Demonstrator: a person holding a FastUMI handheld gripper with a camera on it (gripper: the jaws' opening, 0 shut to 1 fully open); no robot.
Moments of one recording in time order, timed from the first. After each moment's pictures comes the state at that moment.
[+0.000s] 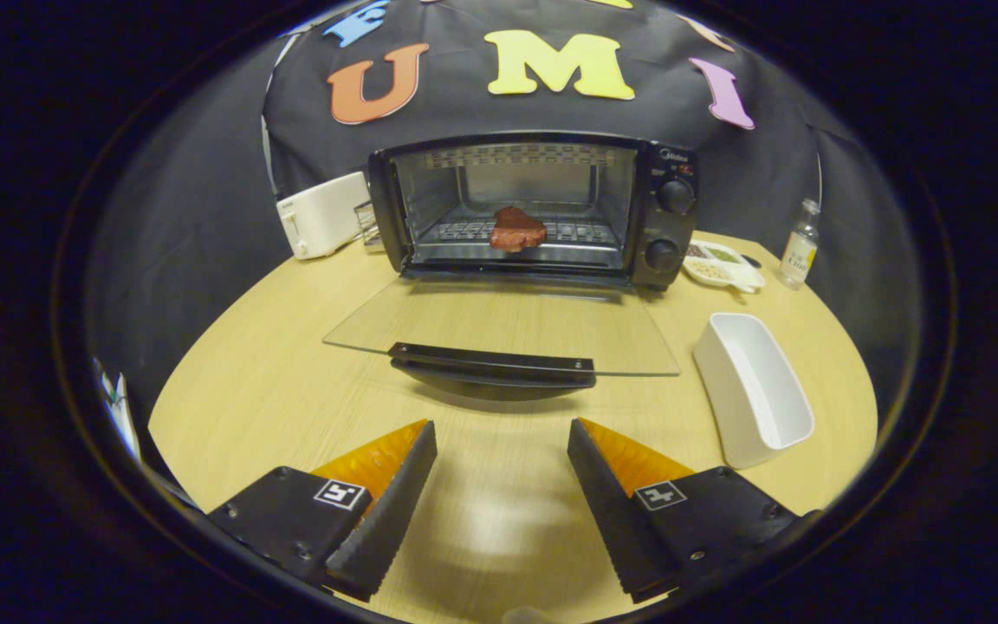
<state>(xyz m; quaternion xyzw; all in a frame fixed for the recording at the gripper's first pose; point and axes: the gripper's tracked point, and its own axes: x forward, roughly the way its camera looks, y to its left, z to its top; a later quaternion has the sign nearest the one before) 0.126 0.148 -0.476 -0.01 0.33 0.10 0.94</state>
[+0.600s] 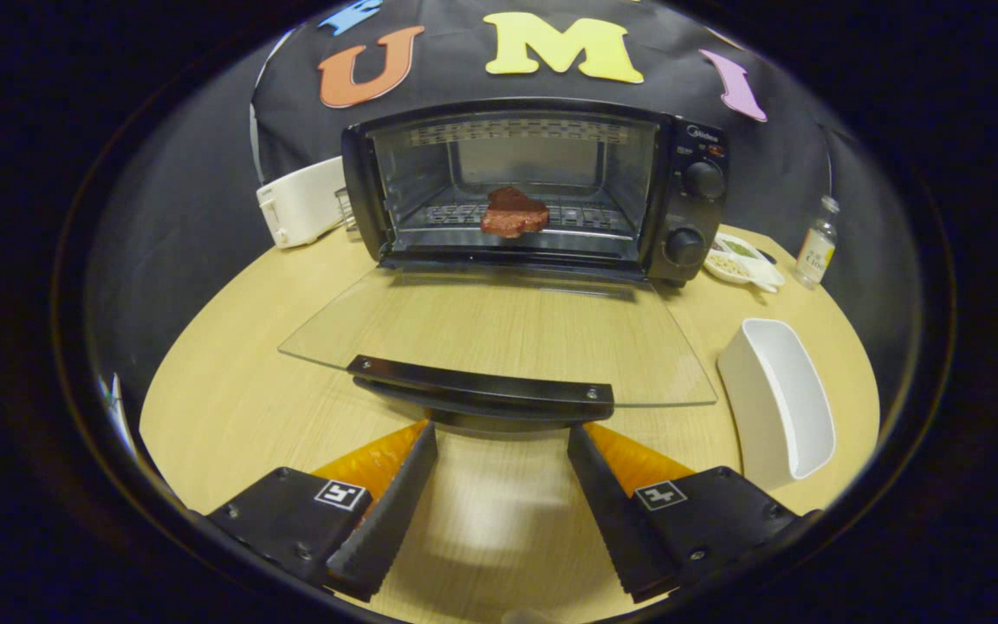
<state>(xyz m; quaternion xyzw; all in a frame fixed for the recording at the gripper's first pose) 0.156 0.148 -0.488 -0.02 0.35 0.10 0.93</state>
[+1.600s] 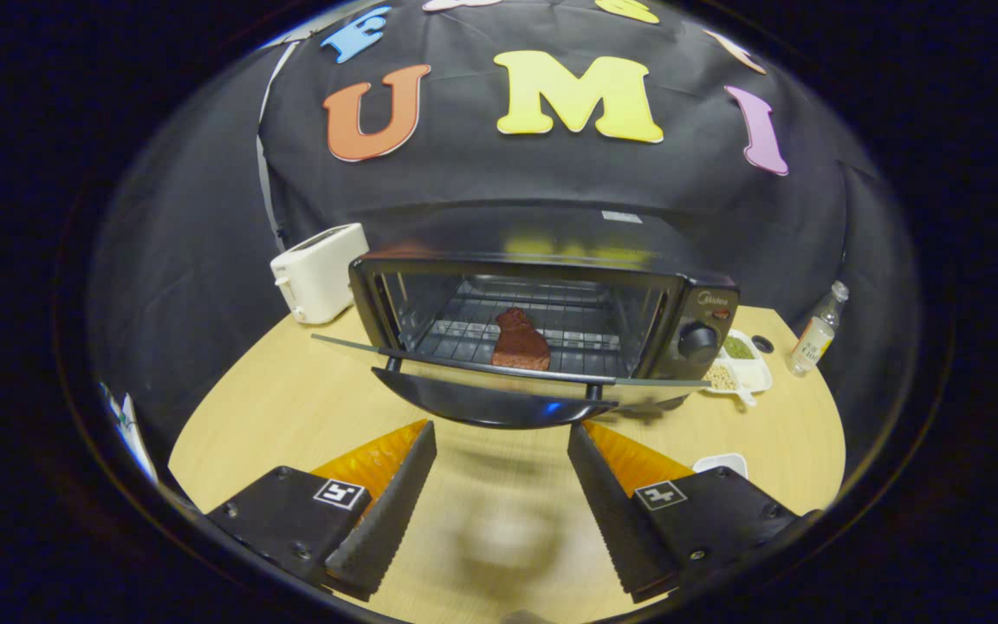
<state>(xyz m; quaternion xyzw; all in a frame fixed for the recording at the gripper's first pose) 0.223 0.158 -0.344 -0.02 0.28 0.12 0.95</state>
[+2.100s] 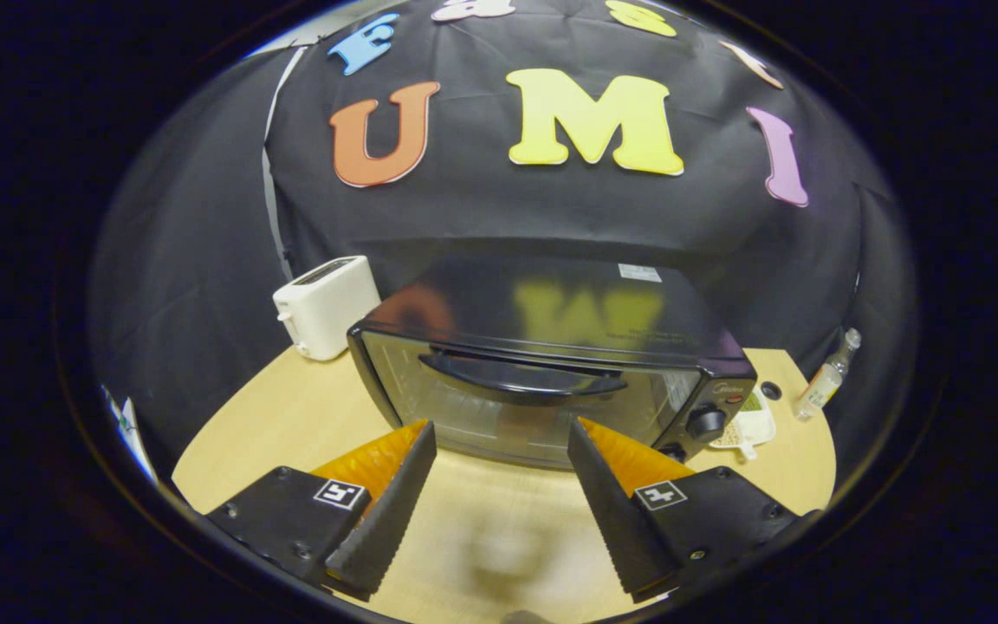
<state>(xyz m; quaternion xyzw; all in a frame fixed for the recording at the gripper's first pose) 0.262 0.175 -0.304 -0.03 0.25 0.15 0.96</state>
